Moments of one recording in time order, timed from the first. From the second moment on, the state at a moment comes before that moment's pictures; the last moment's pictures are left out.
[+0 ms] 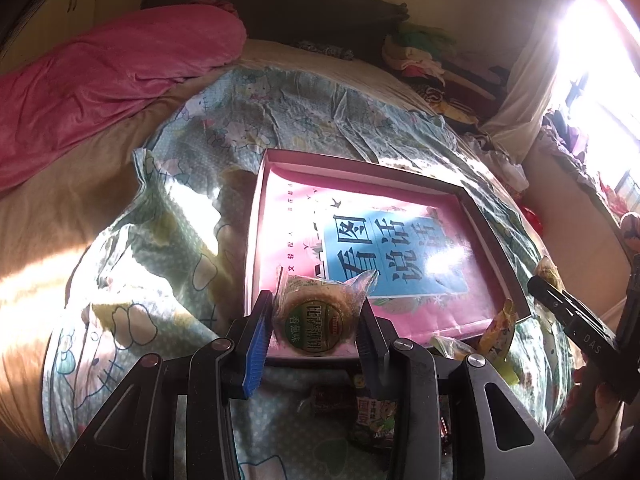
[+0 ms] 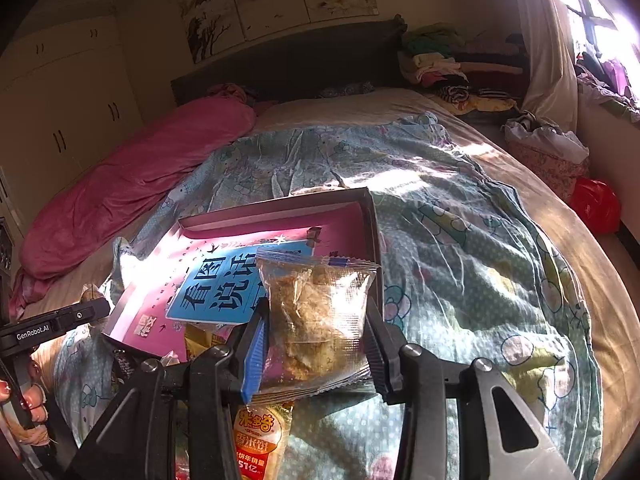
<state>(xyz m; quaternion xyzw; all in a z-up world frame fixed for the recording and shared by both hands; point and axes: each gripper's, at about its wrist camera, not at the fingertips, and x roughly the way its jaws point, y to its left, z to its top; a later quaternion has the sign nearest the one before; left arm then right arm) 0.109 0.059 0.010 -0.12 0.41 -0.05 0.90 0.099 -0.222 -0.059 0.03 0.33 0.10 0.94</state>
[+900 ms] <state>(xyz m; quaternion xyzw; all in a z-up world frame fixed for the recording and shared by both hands) 0.145 0.040 -0.023 -0.09 0.46 -0.04 0.88 0.141 -0.217 -0.093 0.03 0.38 0.11 0.92</state>
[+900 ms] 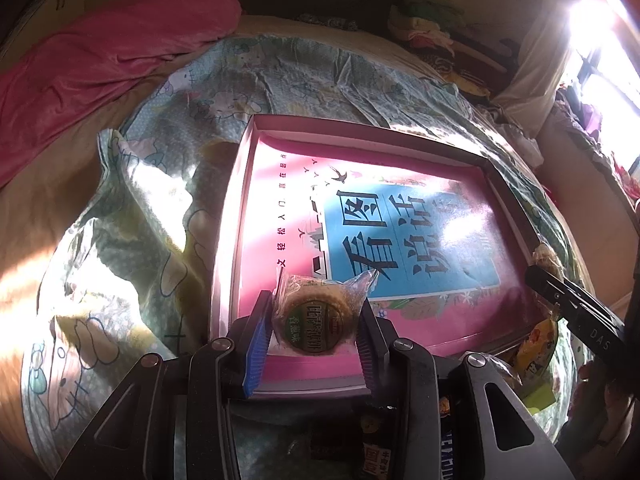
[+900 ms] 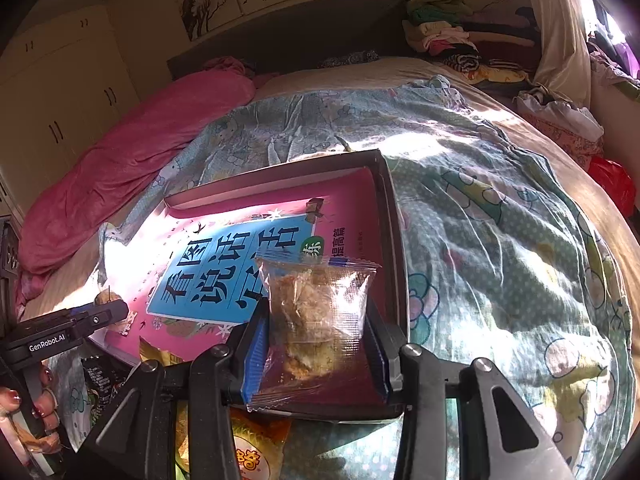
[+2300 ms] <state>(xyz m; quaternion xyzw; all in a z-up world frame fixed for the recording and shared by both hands) 0.146 0.038 -0.028 -0.08 0.49 -0.03 0.87 0.129 -0.211 -0.091 -0.01 0.40 0.11 0.91</state>
